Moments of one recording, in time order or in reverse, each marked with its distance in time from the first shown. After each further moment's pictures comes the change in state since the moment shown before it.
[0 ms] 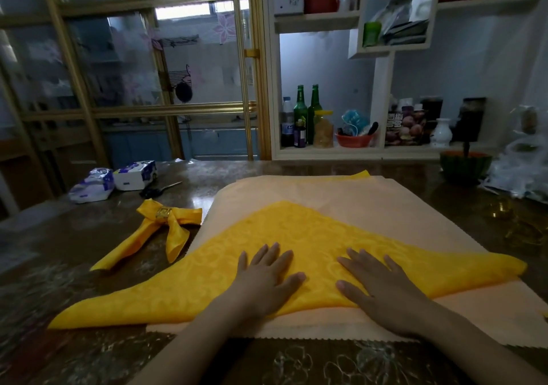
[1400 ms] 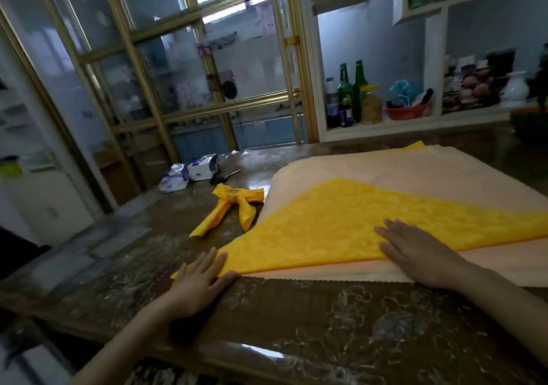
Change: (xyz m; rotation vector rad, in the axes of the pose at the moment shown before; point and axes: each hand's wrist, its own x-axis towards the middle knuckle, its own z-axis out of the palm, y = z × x) left_hand -0.141 -0.139 -0.030 0.090 -0.123 -0.455; right_hand 0.000 -0.033 0.005 0.024 0.006 -0.064
